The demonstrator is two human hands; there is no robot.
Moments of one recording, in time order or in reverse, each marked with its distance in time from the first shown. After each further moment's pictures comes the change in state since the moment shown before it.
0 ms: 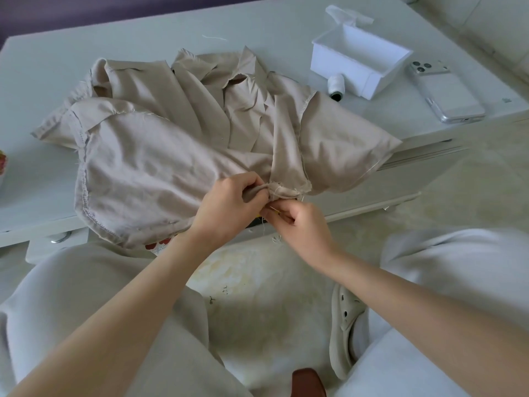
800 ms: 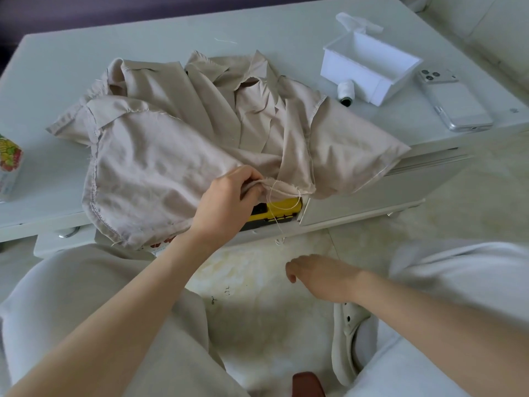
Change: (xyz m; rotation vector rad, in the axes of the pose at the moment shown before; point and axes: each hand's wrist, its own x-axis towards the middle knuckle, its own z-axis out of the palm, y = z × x) left_hand -0.003 -0.010 -0.010 0.027 0.107 0.089; right_hand -0.033 0.048 -0.018 -0.924 -0.993 -0.025
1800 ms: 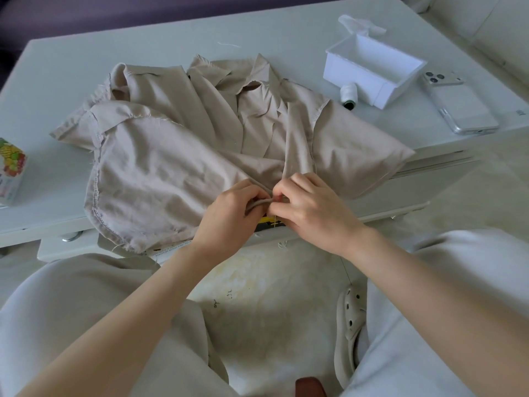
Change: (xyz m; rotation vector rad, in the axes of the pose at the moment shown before) left_hand -0.007 -0.014 0.008 -0.041 -0.056 0.111; right_hand 0.008 -0.006 -0.091 -0.353 1.105 -0.276
